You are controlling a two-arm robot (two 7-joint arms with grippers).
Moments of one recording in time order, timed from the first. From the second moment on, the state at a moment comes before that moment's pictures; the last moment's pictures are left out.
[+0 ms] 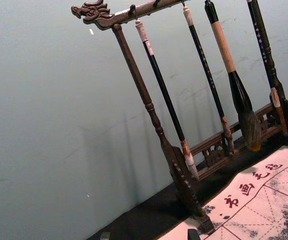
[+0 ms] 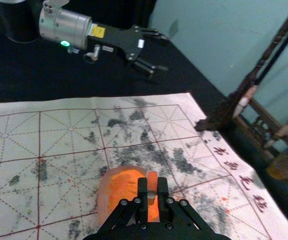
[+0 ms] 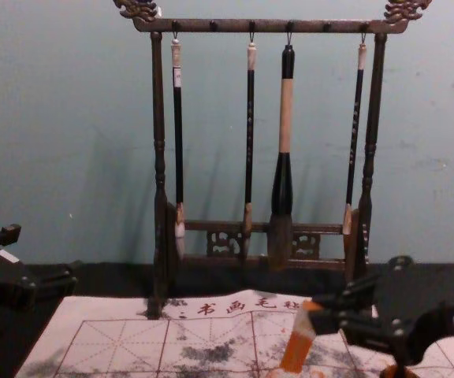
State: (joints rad) left arm -0.20 0.60 0.45 -1.41 -0.25 -0.12 0.03; right arm 0.44 0.63 -0.65 -1.48 0.34 0.06 0.75
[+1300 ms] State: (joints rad) left arm -0.20 0.60 0.45 -1.41 -0.25 -0.12 0.03; right arm 0.18 0.79 -0.41 -1.64 0.44 0.08 0.63
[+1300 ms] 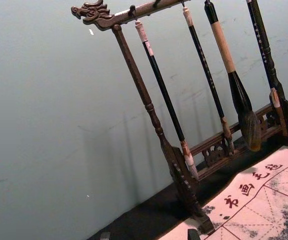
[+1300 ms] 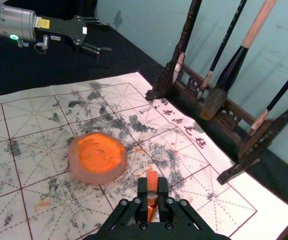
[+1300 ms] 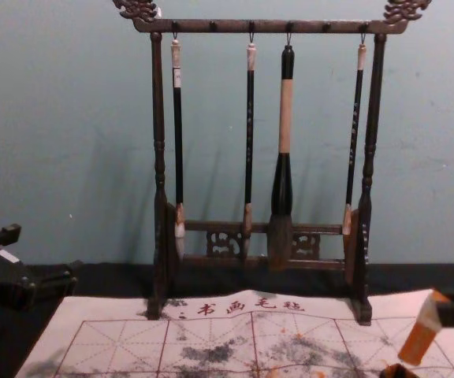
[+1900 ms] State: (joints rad) left arm -0.20 0.60 0.45 -1.41 -0.25 -0.12 0.03; right arm 0.16 0.78 -0.41 -1.61 0.44 0.09 0.64
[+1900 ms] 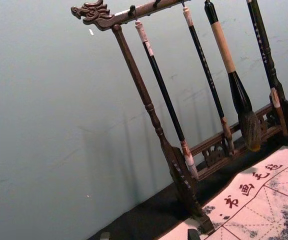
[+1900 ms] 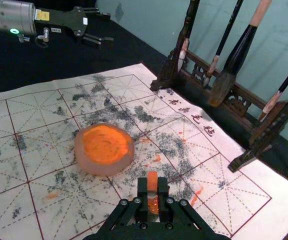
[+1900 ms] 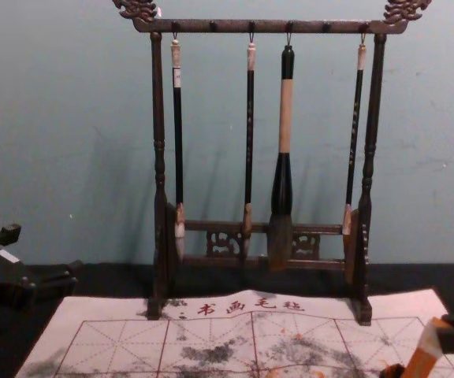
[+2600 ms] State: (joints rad) left arm -0.20 0.60 0.45 -1.41 -0.25 -0.12 0.03; right arm 0.20 0.75 -0.44 -1.54 0.44 0.10 0.65
